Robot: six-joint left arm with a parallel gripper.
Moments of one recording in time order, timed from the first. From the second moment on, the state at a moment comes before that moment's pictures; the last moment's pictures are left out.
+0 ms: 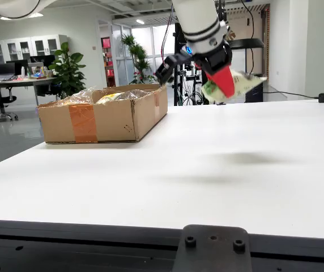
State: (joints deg) arm -59.5 85.7 -8.7 25.2 74.0 -90.0
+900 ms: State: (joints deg) arm -51.4 72.0 -9.7 26.0 75.4 -60.5
